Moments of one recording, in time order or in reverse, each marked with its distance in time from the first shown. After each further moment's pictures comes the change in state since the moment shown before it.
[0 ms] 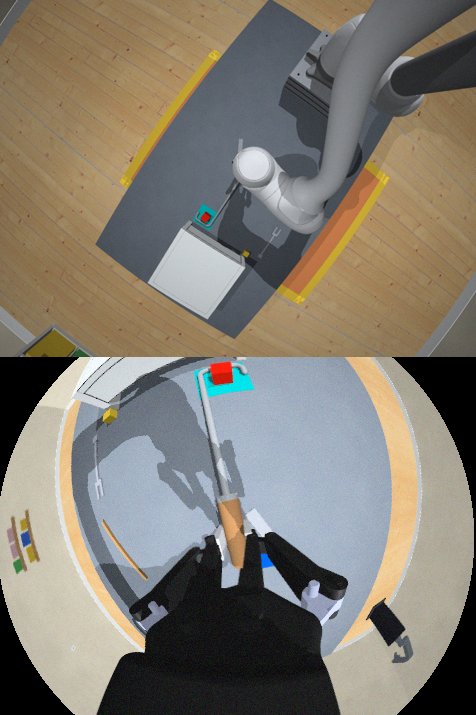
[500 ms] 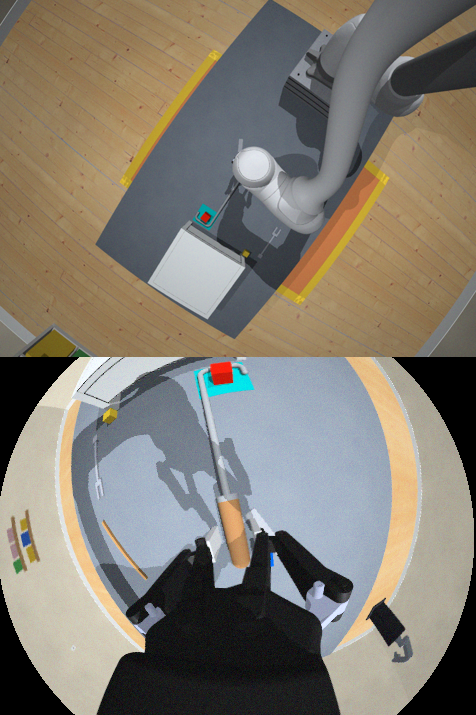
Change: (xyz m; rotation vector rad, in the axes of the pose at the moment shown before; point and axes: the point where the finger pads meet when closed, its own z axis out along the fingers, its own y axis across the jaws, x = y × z) arm 0.000 0.000 0.000 0.000 0.000 0.000
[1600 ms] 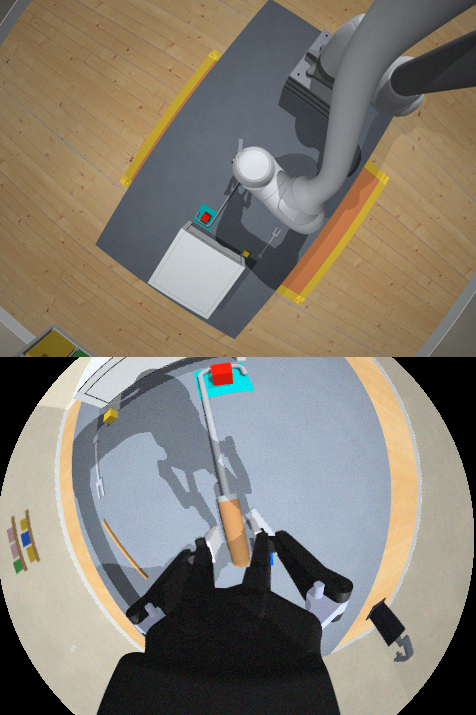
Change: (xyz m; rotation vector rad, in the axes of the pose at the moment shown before) arm 0.000 0.000 -0.002 0.000 0.000 0.000
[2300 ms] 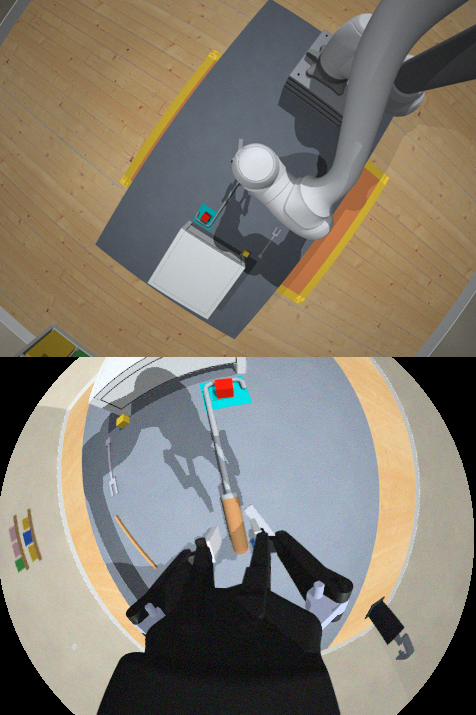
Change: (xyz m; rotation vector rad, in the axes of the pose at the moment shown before) arm 0.000 0.000 -0.046 0.000 0.000 0.000
